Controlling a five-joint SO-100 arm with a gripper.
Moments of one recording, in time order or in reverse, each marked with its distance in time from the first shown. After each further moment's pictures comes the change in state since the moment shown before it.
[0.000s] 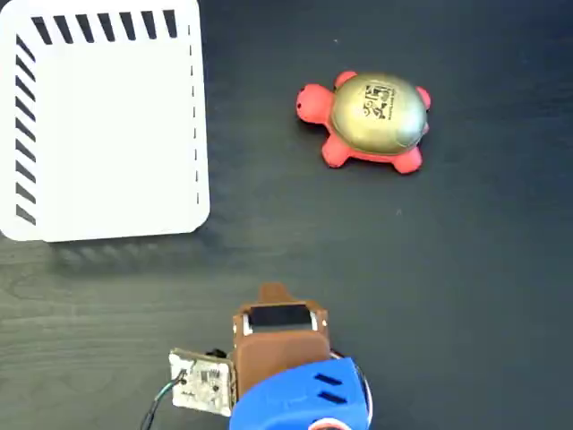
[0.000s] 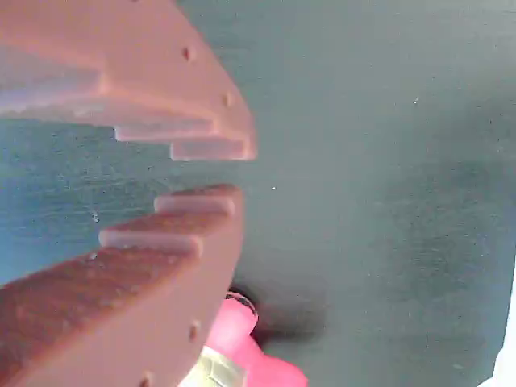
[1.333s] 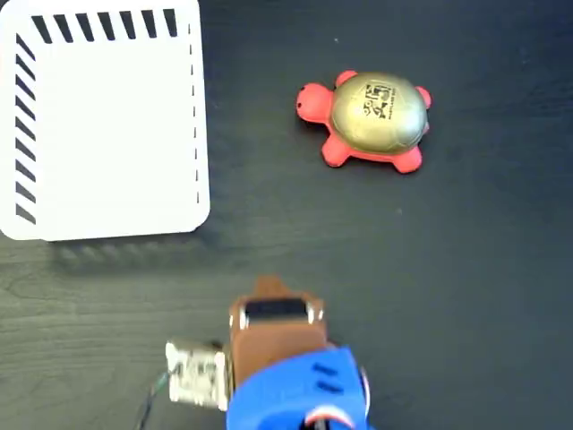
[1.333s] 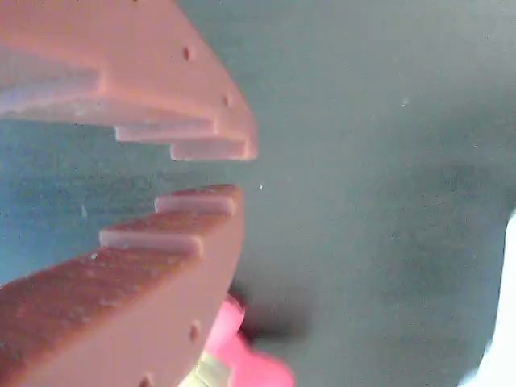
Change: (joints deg) arm 0.0 -7.6 -2.5 -4.7 0.4
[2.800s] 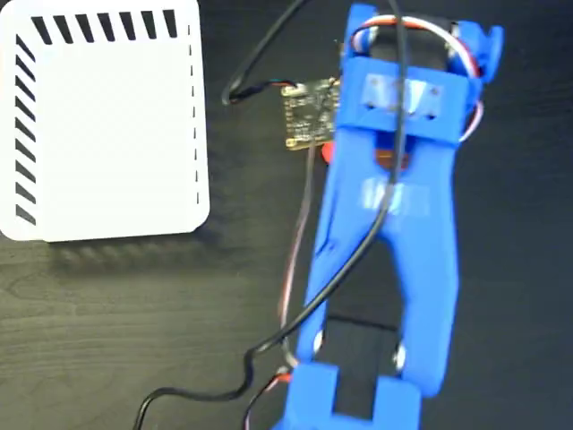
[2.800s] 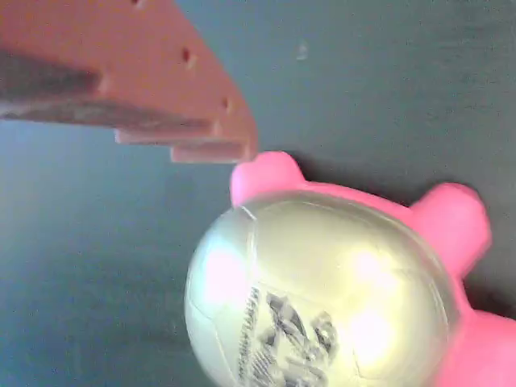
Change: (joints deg) arm 19.9 -107.3 -99.2 24.8 -22.2
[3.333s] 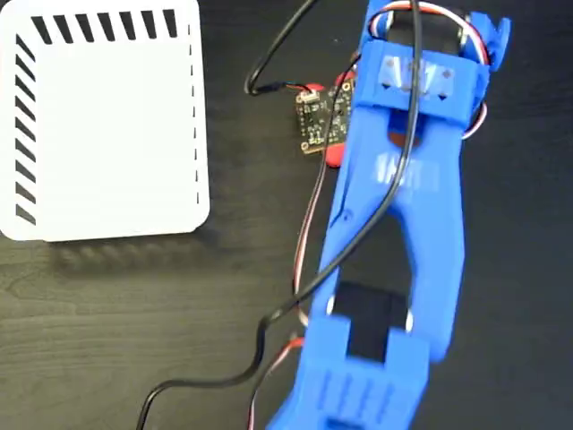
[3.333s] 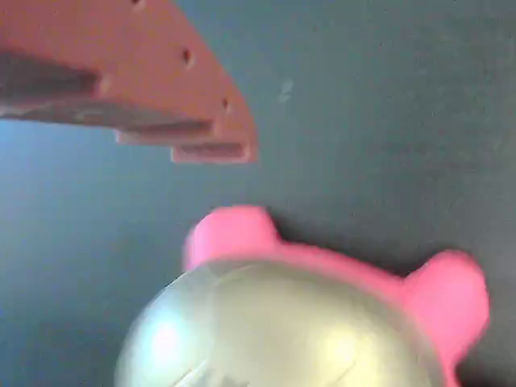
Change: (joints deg) arm 0.9 -10.9 -6.2 3.6 -1.1
